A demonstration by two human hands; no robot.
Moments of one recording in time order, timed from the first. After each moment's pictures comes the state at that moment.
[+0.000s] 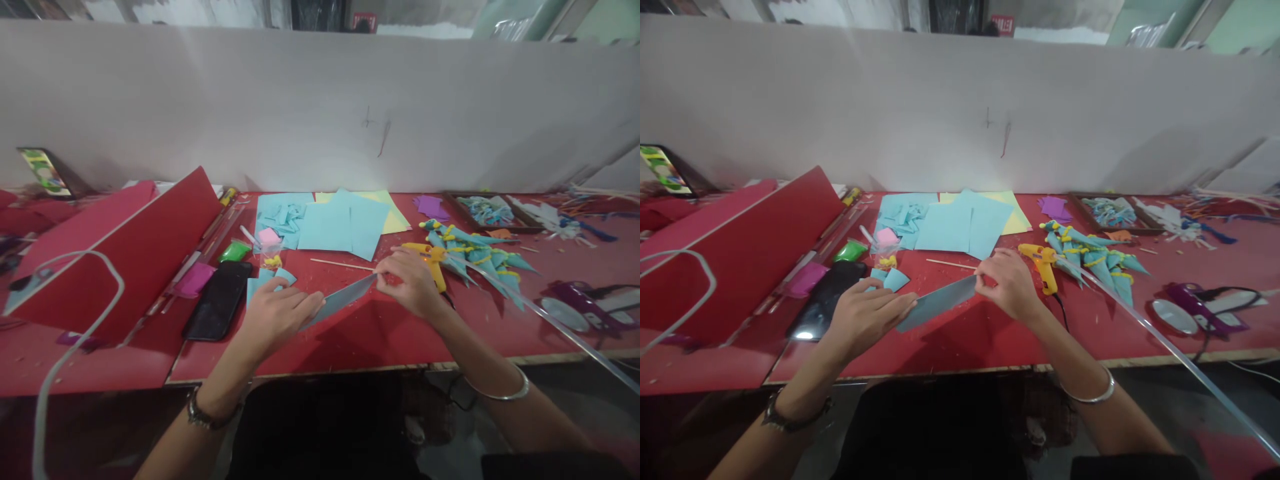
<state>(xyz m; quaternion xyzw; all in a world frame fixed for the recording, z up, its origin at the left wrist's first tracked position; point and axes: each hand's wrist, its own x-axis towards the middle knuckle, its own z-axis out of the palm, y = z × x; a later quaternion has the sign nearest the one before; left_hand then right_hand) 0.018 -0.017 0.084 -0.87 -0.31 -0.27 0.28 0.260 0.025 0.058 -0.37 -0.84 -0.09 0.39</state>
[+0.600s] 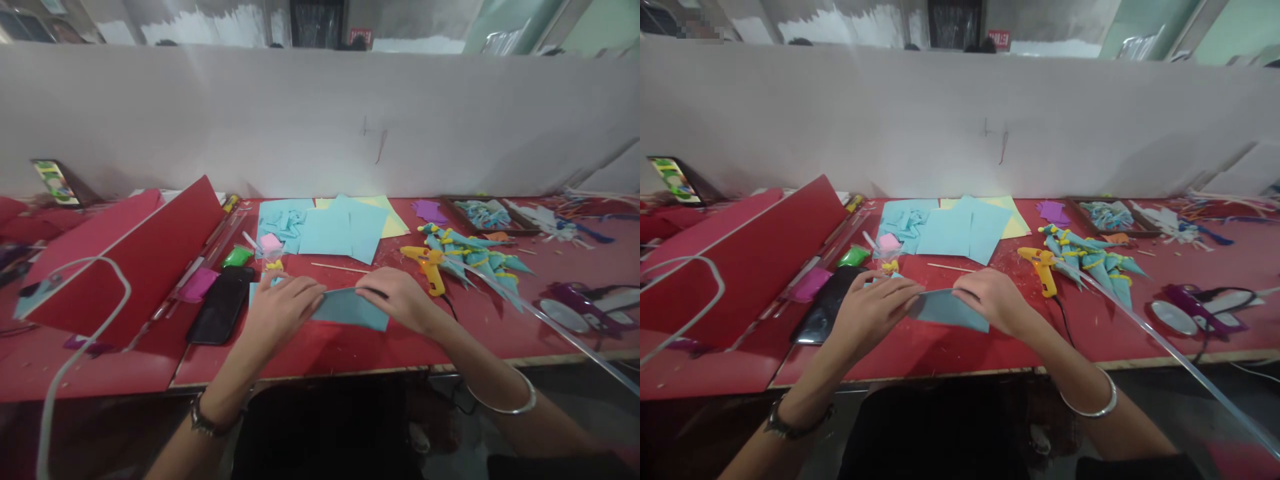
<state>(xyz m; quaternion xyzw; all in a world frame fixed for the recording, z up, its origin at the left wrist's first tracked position) 0.024 -0.018 0.087 -0.85 -0.39 -0.28 0.20 0.238 0.005 0.079 -0.33 -0.90 0.05 0.29</state>
